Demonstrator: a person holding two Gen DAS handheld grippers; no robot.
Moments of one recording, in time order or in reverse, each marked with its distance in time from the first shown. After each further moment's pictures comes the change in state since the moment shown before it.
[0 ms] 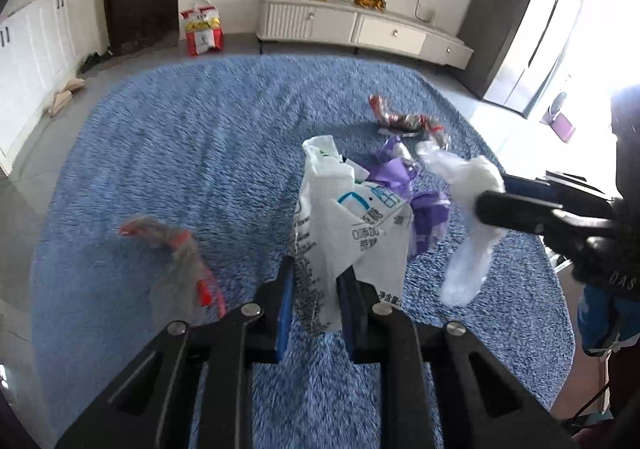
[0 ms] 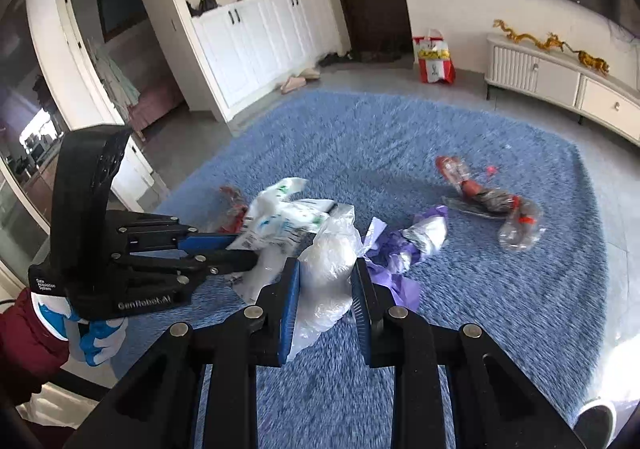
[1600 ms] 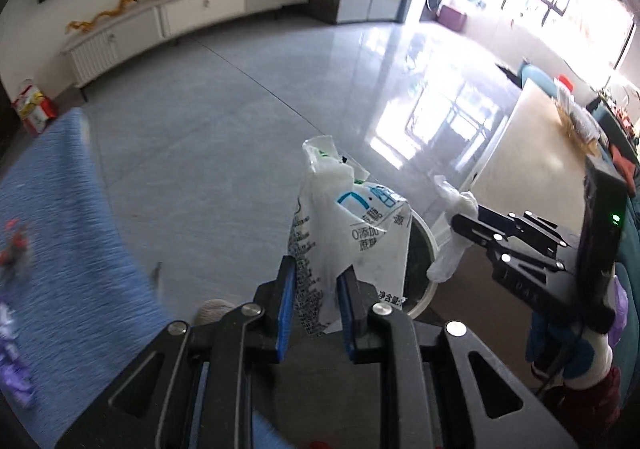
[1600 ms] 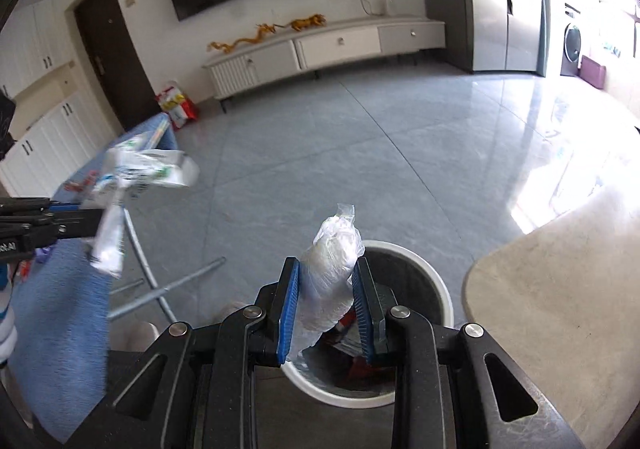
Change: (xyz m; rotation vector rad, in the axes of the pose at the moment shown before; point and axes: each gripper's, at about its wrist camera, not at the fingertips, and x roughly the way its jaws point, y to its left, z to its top) left arm 0.126 -0.441 0.030 0.454 0.176 -0.251; right arm -0.237 -0.291 -0.257 0.571 -0.121 -0.623
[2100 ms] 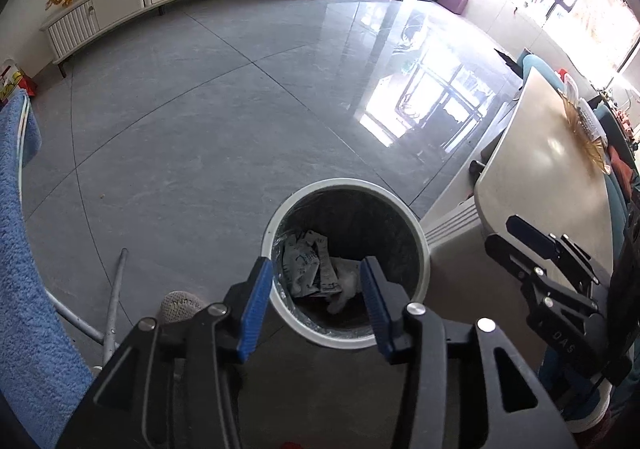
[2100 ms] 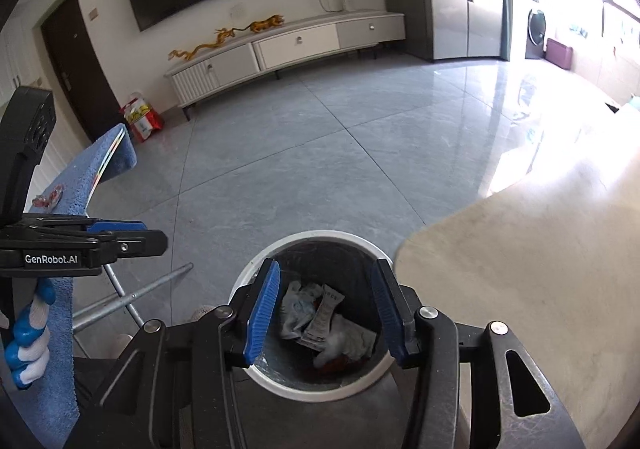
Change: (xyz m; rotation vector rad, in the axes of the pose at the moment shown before) left arm 0.068 -0.016 0.007 -0.035 0.087 -0.046; right arm -0.013 -0.040 -0.017 0.105 -0.010 -0.077
